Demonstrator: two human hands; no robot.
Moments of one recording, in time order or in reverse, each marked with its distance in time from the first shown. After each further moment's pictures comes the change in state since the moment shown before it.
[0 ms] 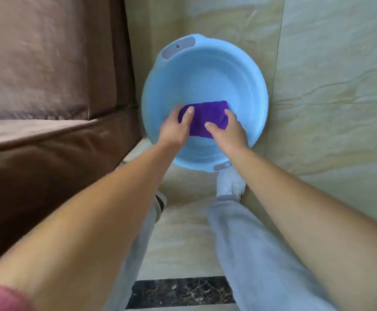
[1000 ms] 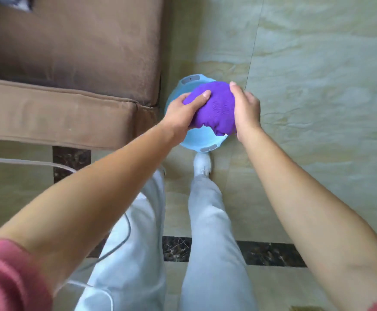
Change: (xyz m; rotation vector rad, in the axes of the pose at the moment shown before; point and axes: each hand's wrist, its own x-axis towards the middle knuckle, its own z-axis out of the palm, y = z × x) left_hand -0.287 0.181 -0.157 -0.801 -0.149 -0.038; right_hand -0.259 -0.184 -0.163 0.473 0.155 -0.081
